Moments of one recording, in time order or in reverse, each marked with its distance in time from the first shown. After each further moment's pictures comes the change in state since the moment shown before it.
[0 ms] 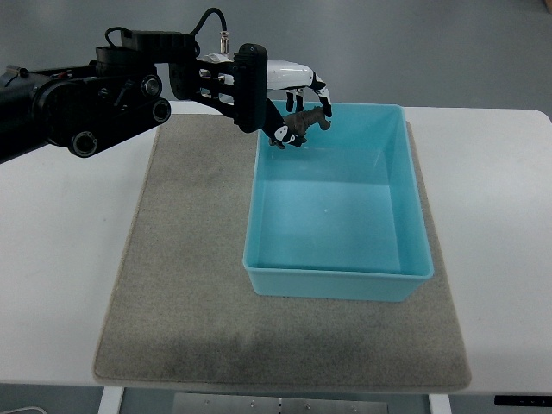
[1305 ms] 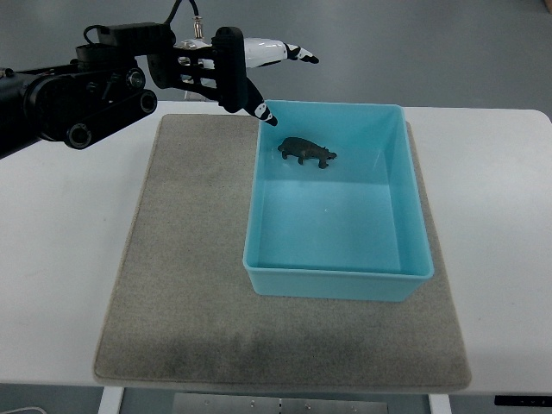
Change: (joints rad) left arm 0.013 0.005 0.002 0.134 -0.023 0.099 -0.002; right arm 0.000 0.000 0.000 0.000 0.000 0.000 0.000
